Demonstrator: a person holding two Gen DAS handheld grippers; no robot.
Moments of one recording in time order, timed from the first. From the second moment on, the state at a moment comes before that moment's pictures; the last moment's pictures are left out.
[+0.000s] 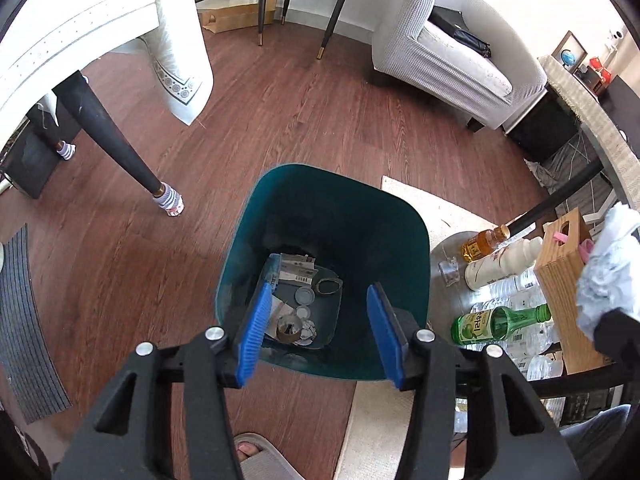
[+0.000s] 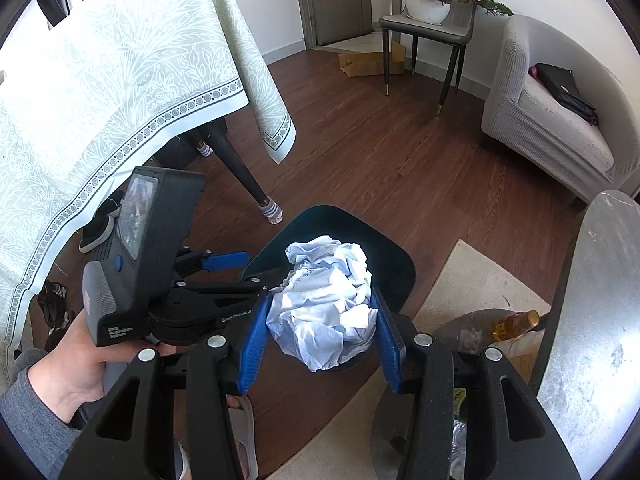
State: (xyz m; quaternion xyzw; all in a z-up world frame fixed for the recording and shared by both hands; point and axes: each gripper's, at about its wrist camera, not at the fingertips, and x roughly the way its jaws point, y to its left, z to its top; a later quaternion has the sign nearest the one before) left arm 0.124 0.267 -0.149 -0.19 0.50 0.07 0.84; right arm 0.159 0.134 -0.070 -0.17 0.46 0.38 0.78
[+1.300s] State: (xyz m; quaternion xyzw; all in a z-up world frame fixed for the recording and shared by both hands) left arm 0.049 0.298 0.020 -0.21 0.30 0.03 0.93; right arm 0.160 0.200 -0.170 -0.24 0.51 0.34 0.75
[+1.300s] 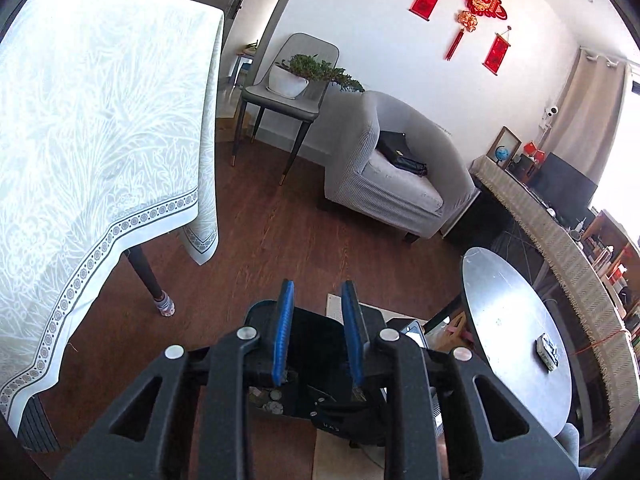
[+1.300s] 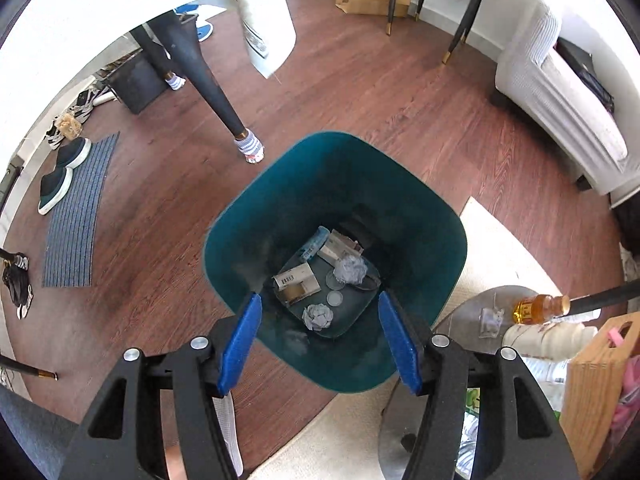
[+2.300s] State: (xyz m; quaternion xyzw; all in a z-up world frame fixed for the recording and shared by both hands) left arm 0.108 0.117 0.058 -0.14 0.29 -0.08 0.94; right arm 0.152 -0.097 0.014 -0.12 0.38 0.27 0.88
